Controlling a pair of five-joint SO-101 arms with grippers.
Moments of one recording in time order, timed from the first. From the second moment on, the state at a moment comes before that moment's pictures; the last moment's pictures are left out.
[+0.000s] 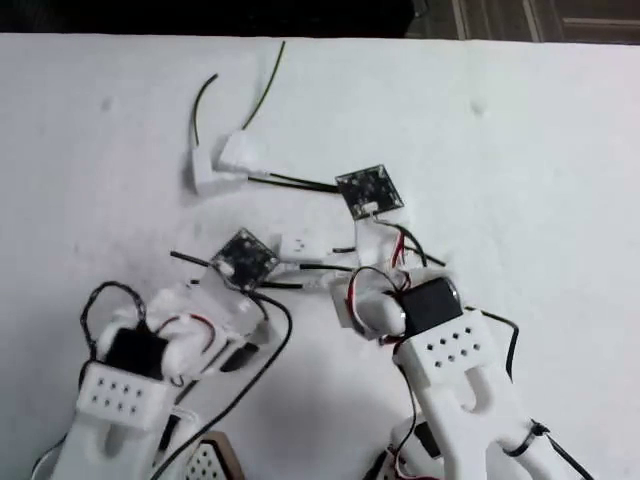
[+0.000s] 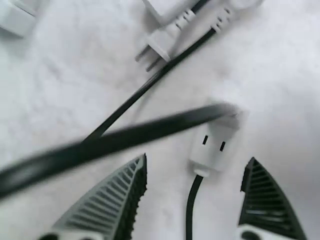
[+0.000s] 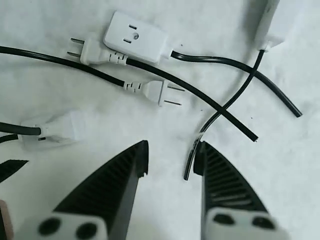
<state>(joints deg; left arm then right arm) 10.2 -62.1 69.4 71.3 -26.7 -26.8 -45.5 45.9 72.4 -3.2</state>
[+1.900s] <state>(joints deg) 0.7 14.0 -3.6 60.4 -26.8 -15.4 -45.5 46.2 68.0 1.5</state>
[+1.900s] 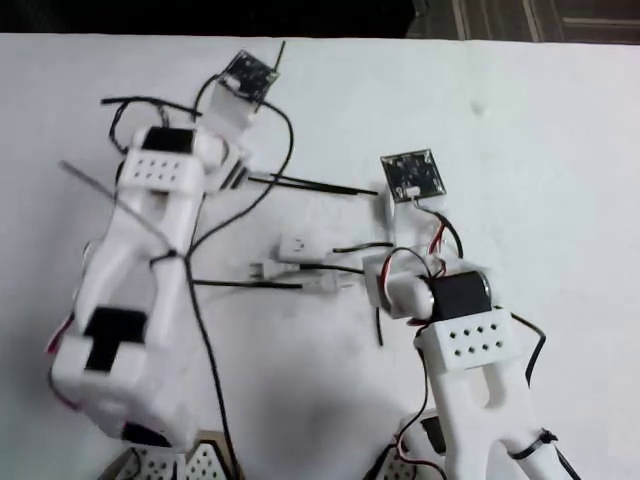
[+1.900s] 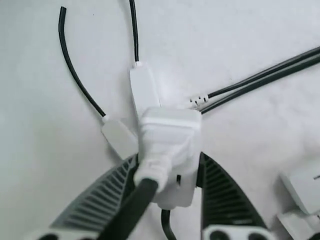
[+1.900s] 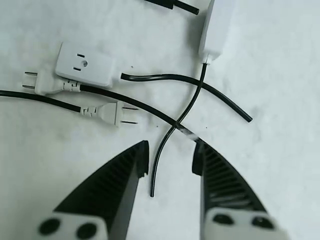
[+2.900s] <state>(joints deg) -0.9 15.2 -30.0 101.9 -24.9 -20.8 -45.5 51.3 67.4 8.8</state>
